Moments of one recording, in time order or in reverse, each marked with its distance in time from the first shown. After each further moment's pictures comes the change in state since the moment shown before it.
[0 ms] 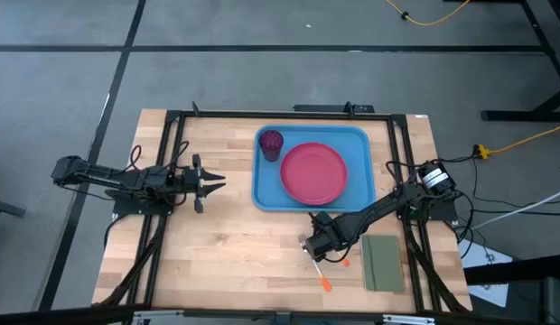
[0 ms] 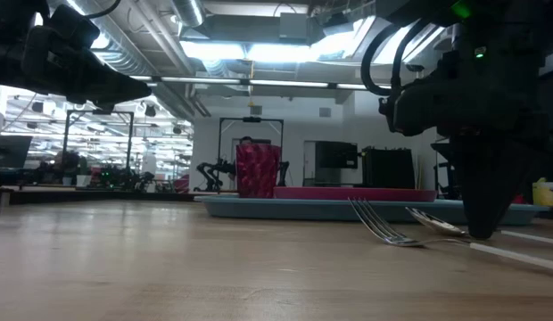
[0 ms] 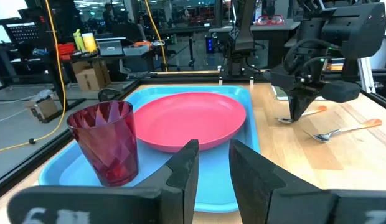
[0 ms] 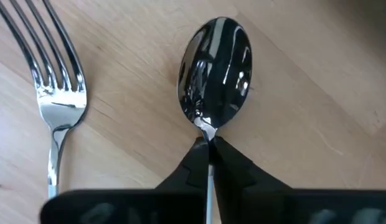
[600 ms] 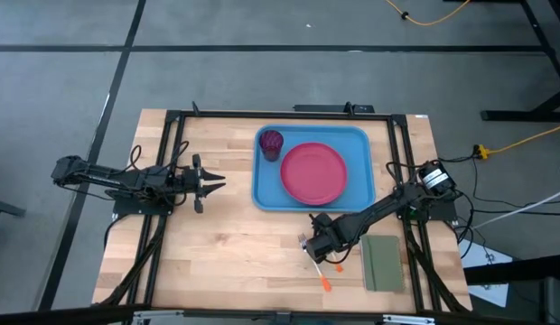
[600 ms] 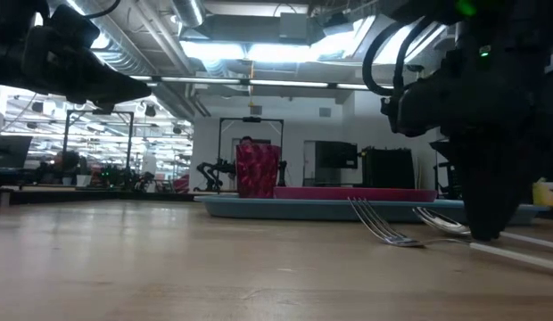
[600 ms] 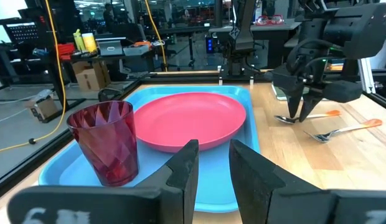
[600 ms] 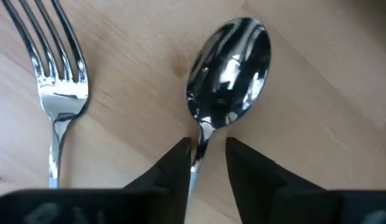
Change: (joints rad) left arm 0.000 0.000 0.000 0.000 0.000 0.000; right arm 0.010 0.001 0.000 0.004 -0.009 0.003
